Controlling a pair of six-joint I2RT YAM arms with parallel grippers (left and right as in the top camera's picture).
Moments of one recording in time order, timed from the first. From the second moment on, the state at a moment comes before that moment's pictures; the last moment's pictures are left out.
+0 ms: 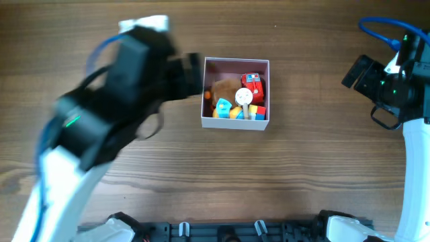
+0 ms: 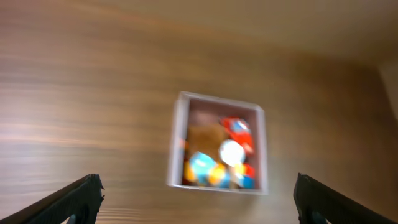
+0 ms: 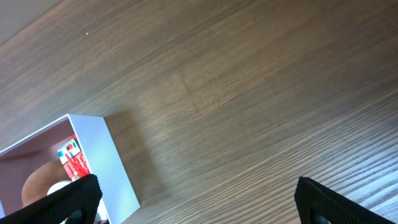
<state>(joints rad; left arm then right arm) -0.54 1.34 1.83 -1.22 -0.22 -0.58 -0.17 1.35 1.53 -1.20 0.05 0.37</state>
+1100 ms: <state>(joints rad) -0.31 1.10 1.83 -1.41 -0.45 -0.58 -0.16 1.15 1.53 -1.19 0.05 0.37</state>
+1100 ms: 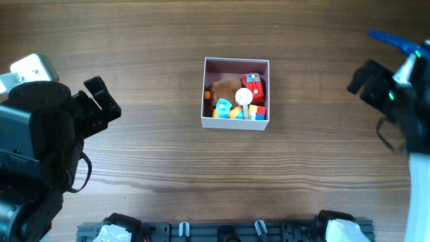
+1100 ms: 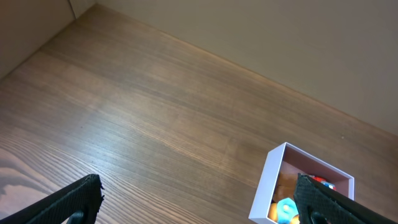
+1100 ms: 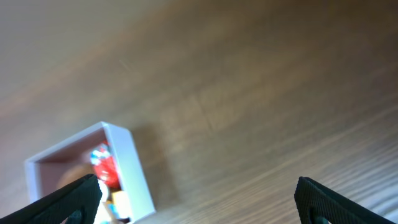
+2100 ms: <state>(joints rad) -0.31 1.10 1.83 -1.41 -0.45 -0.58 -0.16 0.13 0.36 -0.60 -0.19 0.18</state>
